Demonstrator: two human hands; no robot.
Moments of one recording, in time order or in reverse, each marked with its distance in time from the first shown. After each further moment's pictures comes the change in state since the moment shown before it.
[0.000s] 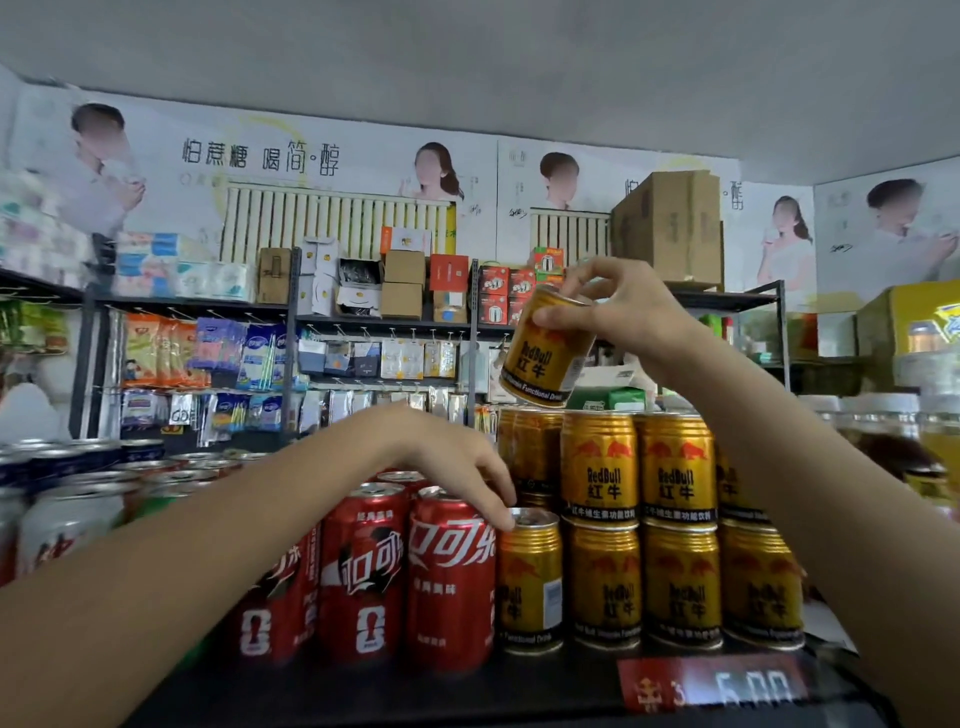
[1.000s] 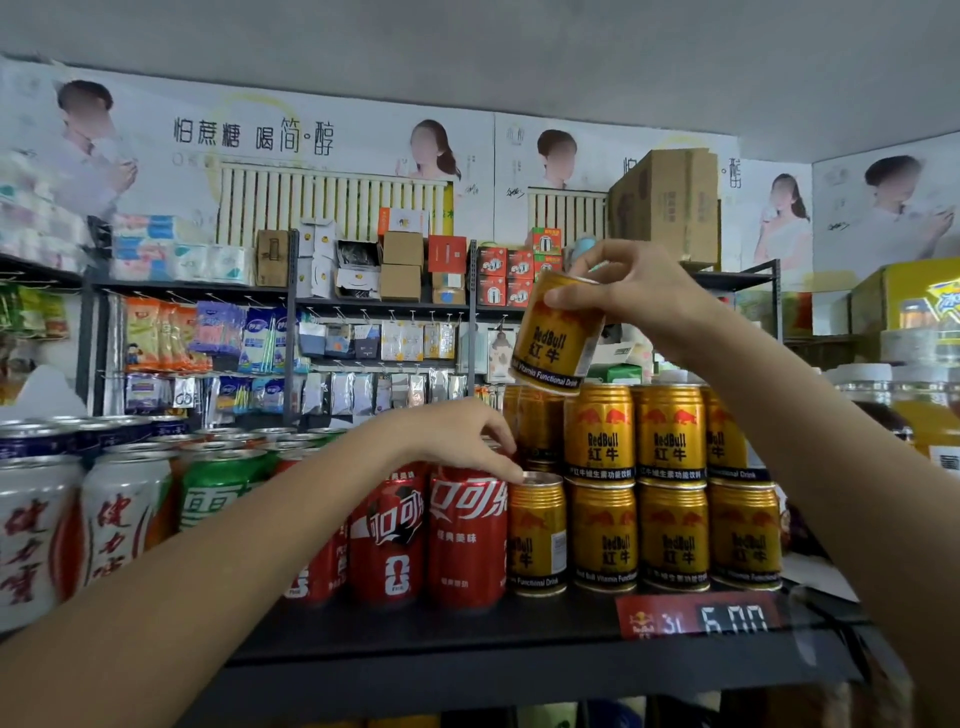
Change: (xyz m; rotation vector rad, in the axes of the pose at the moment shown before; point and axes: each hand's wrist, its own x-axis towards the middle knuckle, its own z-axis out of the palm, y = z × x) left_hand -0.009 -0.003 0.025 -0.149 0.316 0.018; right_hand -0.028 -0.020 -0.008 0.033 -0.090 0.026
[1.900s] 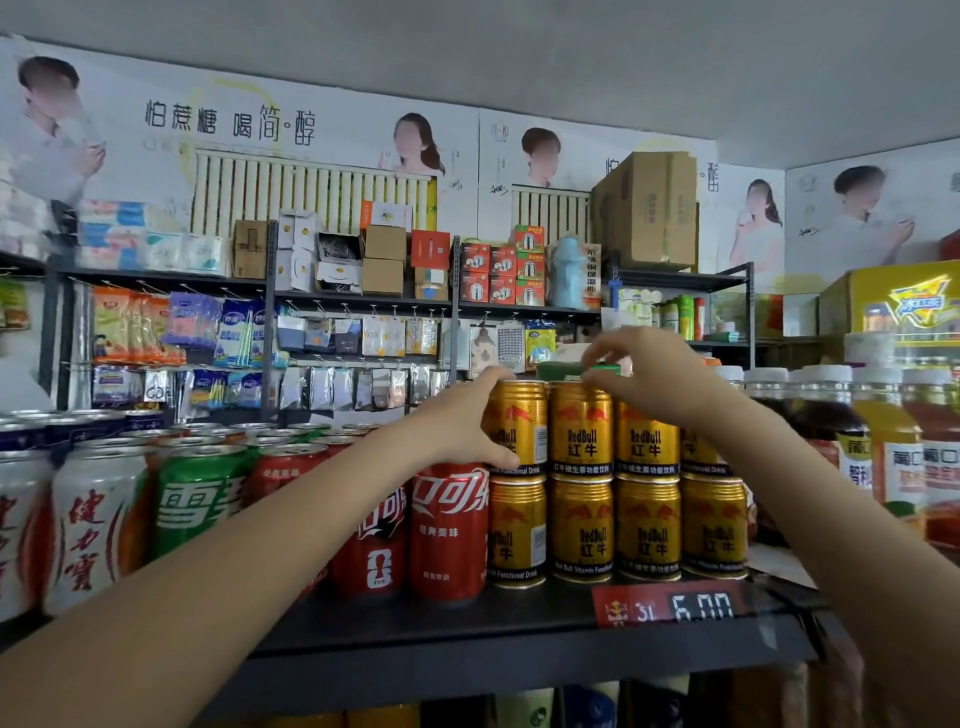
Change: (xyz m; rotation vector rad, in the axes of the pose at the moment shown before) left_hand 0.002 0.013 0.011 -0.129 0.251 -0.032; right_hand -0.036 0.040 -0.010 -0.834 -0.053 -0.145
